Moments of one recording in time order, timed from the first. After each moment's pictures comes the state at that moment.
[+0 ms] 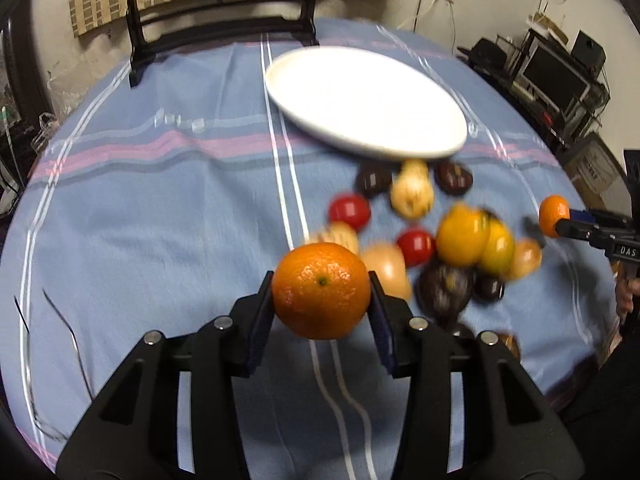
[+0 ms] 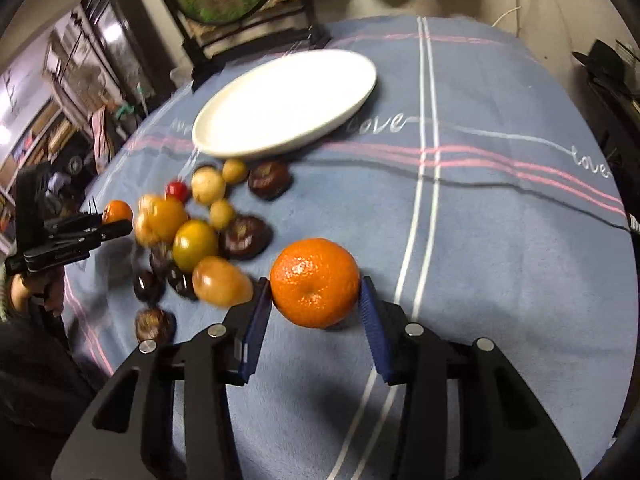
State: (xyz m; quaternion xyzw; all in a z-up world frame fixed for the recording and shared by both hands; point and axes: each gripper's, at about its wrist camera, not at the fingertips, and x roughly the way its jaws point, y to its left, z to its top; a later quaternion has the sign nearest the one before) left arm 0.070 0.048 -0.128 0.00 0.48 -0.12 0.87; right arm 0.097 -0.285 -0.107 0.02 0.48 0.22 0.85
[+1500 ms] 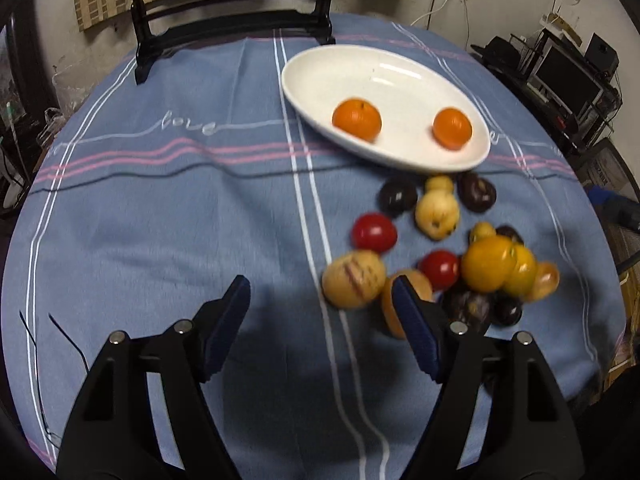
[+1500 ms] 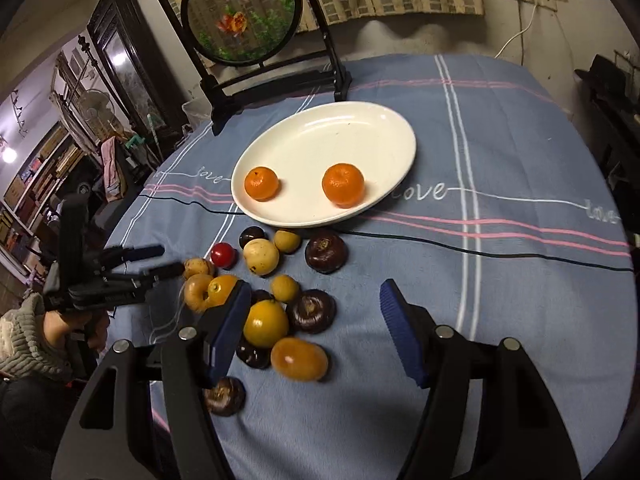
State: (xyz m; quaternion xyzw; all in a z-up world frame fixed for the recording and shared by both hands) left arm 0.093 0.055 -0.141 0.00 0.50 -0.10 0.86; right arm 0.093 -0.240 -0.064 0.04 0.44 0.22 0.87
